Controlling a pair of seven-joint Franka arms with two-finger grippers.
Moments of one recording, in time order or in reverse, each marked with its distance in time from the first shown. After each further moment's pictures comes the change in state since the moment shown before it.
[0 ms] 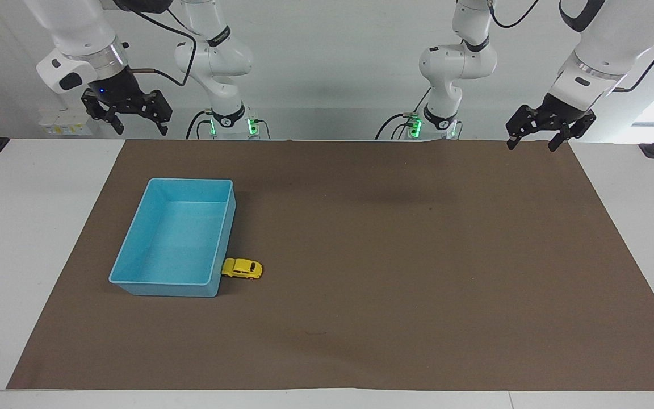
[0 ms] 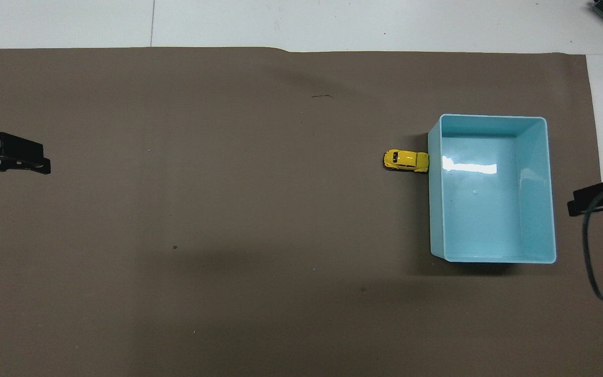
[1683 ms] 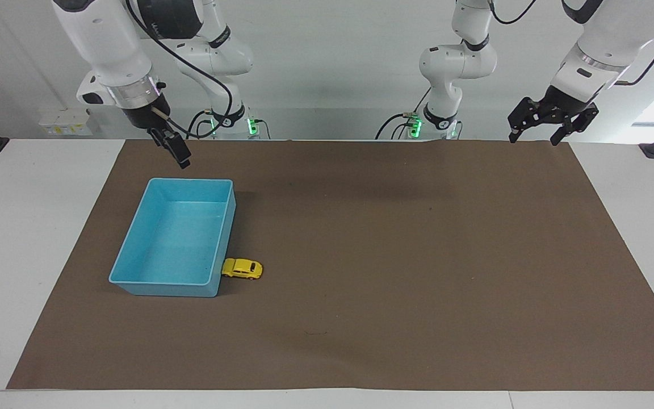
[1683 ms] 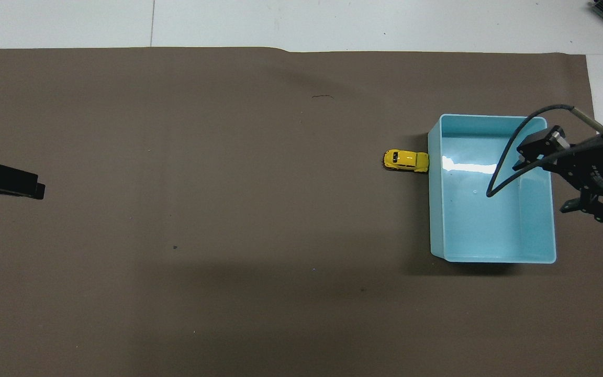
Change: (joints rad) left arm 0.005 -0.017 0.005 0.000 0.000 -0.010 0.000; right arm 0.080 0.076 0.011 -0.034 0.038 0.114 0.907
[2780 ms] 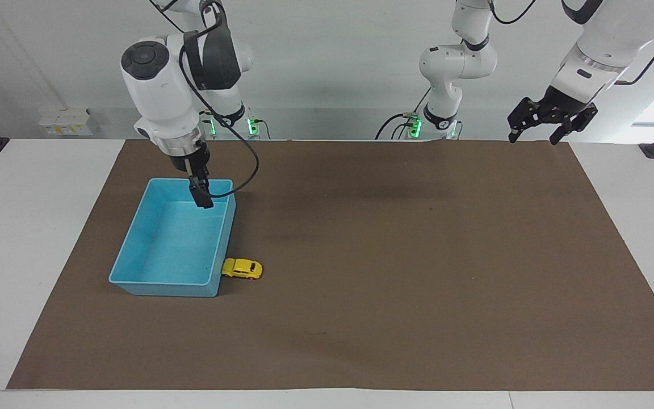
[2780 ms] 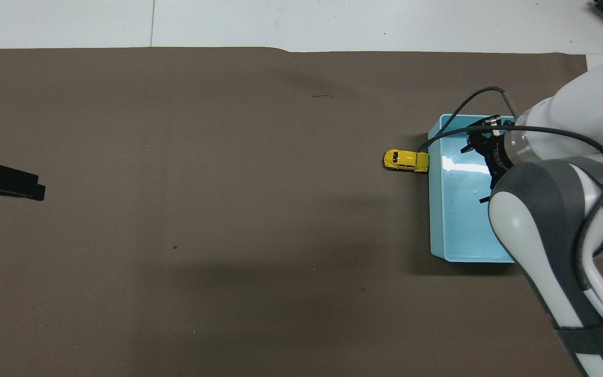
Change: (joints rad) left arm 0.001 -0.003 -0.001 -0.005 0.000 -0.004 -0.008; right arm 0.113 0.108 0.002 -0.092 -0.022 0.221 0.599
